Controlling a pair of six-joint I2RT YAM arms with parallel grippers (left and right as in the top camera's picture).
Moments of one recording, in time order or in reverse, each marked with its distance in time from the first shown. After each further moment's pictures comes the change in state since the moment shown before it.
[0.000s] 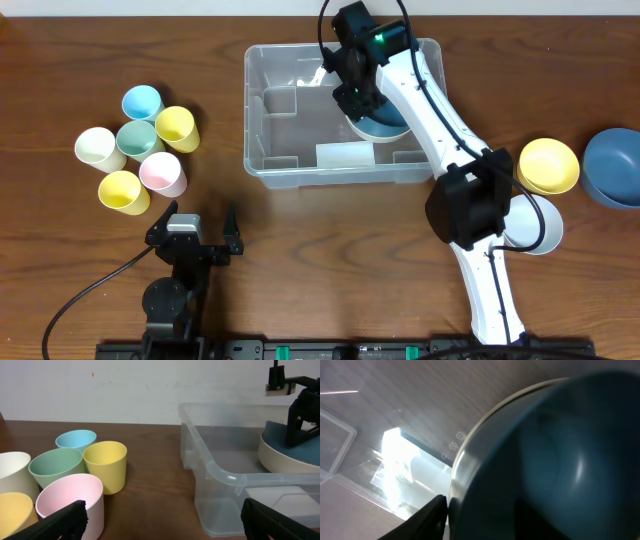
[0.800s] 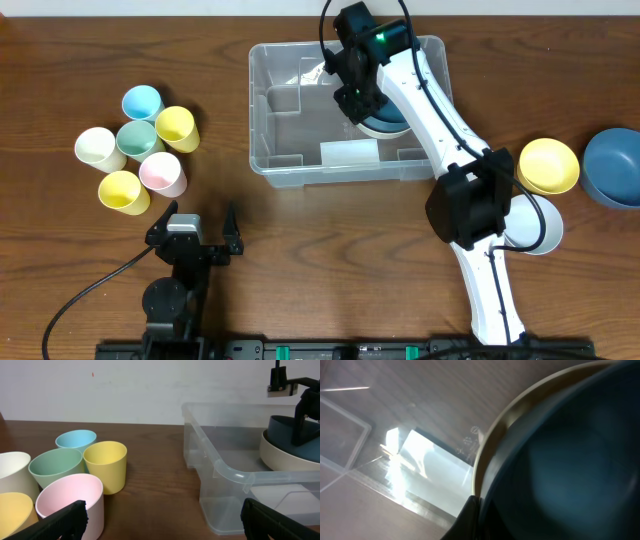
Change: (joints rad) left arm 0.000 0.000 0.000 0.000 0.000 0.000; right arm 0.000 0.000 0.004 -0.030 -0.019 0.003
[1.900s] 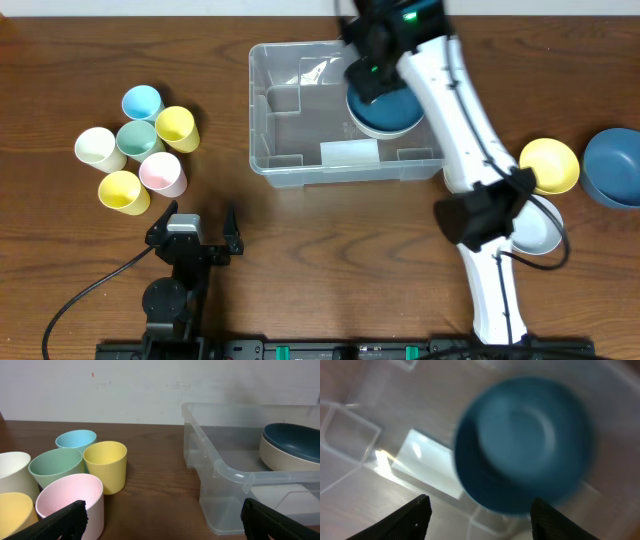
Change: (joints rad) left arm 0.000 0.000 0.000 0.000 0.000 0.000; right arm -0.043 -0.048 0.280 -0.210 0.076 0.058
